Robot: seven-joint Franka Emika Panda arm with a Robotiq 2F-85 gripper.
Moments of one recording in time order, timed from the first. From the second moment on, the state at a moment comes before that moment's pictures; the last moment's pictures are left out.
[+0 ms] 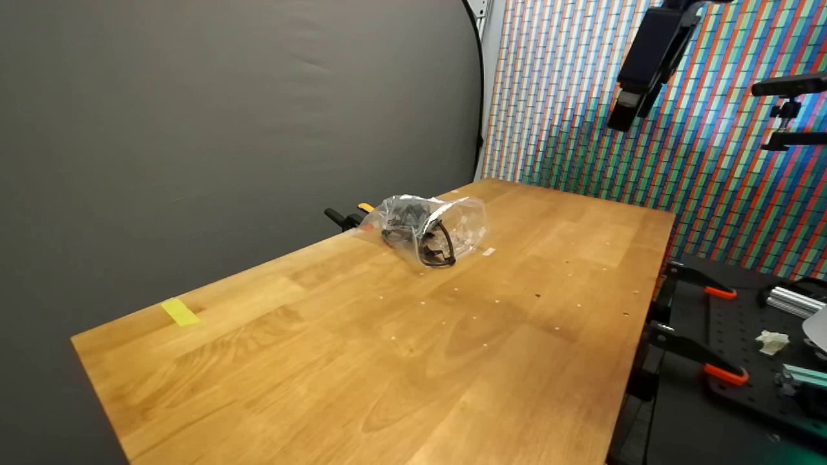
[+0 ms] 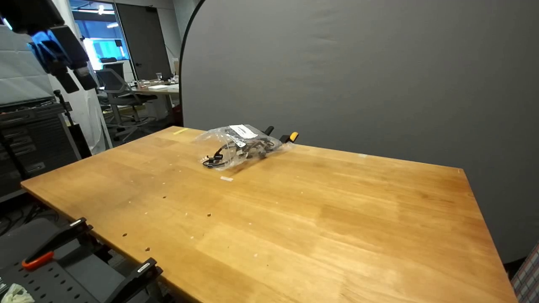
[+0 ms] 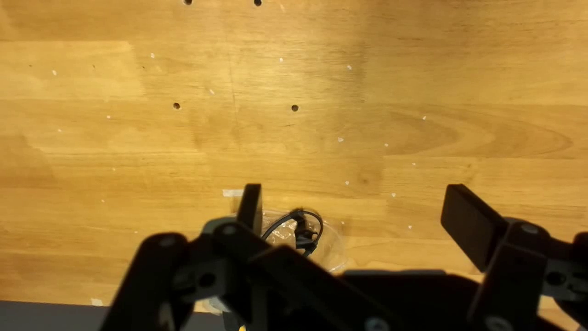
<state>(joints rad) 0.17 -0.76 0.39 -2.80 0.10 2.21 0.40</state>
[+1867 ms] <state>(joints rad) 0.10 0.33 0.18 -2.37 -0.11 2.86 0.44</state>
